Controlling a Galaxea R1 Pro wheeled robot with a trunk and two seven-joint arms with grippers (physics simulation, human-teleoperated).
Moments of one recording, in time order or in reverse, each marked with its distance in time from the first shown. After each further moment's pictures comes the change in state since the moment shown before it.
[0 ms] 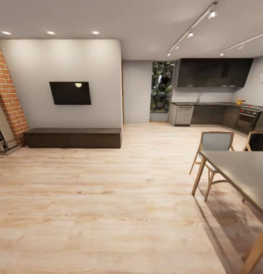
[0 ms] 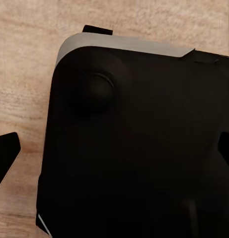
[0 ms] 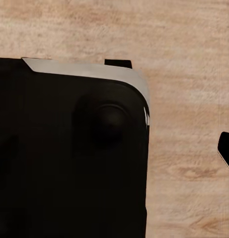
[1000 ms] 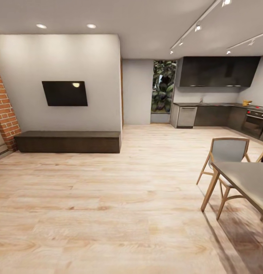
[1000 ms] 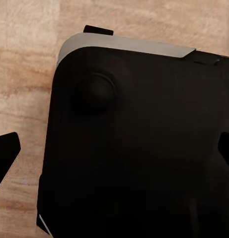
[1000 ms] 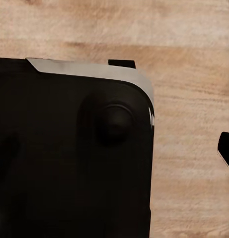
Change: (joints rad) left arm 0.000 0.001 0.000 0.000 0.001 -0.001 0.000; right arm 0.000 0.007 0.000 0.000 0.000 0.000 0.000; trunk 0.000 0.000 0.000
